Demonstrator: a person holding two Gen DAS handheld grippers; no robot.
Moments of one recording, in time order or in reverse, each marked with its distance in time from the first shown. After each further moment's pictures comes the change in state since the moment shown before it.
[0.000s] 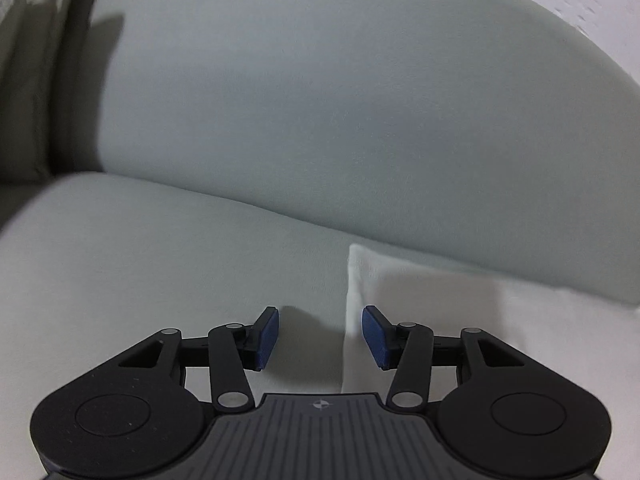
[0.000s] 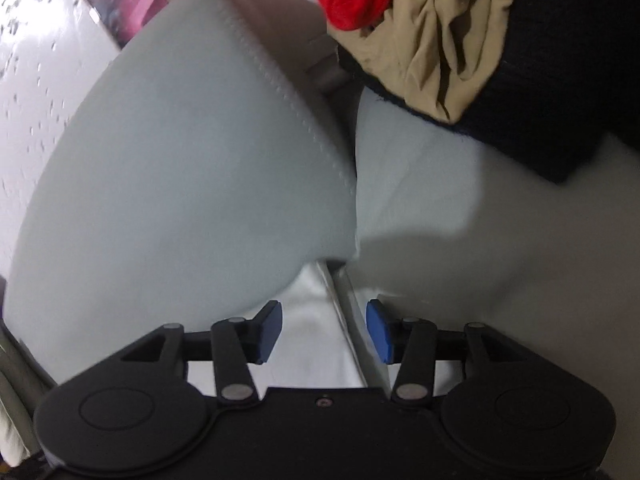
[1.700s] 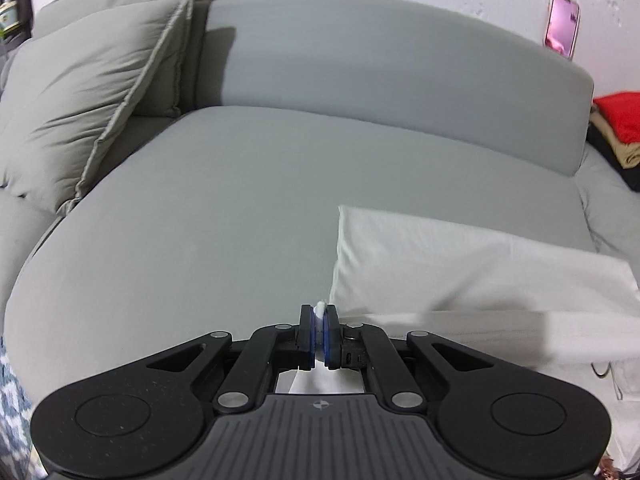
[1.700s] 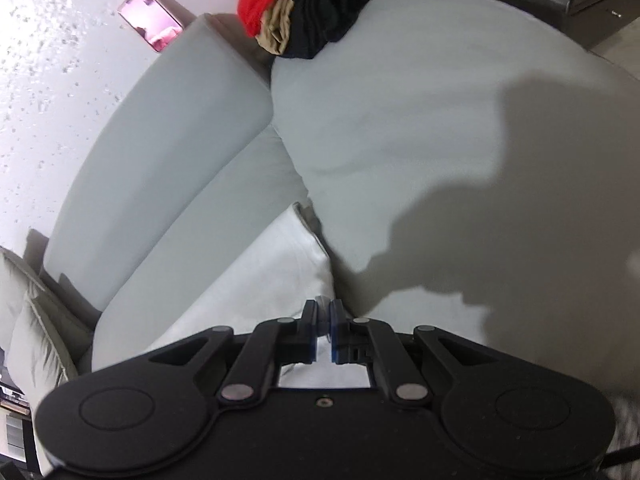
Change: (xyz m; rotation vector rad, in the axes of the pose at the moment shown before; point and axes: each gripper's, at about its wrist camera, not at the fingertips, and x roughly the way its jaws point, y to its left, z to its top) left arm -0.310 -0.013 -0.223 0.063 -0.014 0.149; right arm -0.273 -0.056 -0.198 0.111 0.060 -0.073
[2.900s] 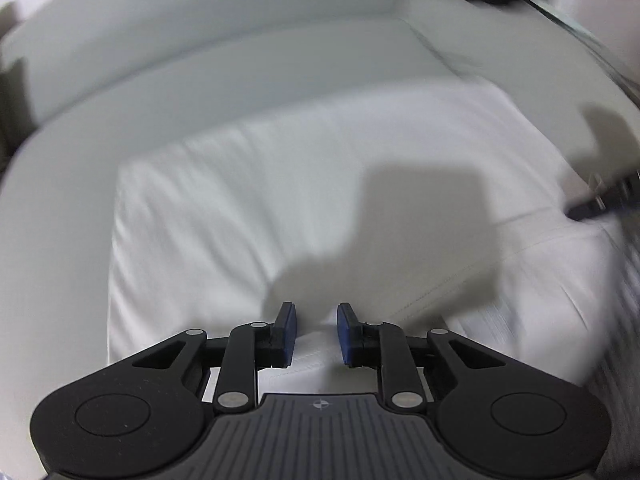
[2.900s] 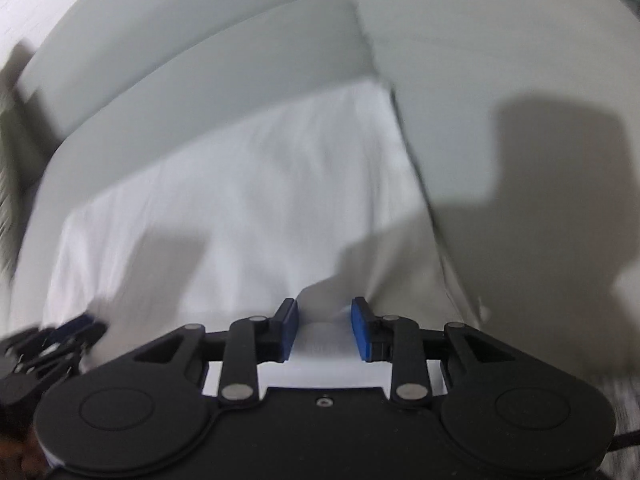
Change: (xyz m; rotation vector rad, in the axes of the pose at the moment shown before) left arm 0.013 -0.067 -0.054 0.521 0.264 -0.326; right arm 0.051 0.060 -0.046 -0.335 0.415 -0.109
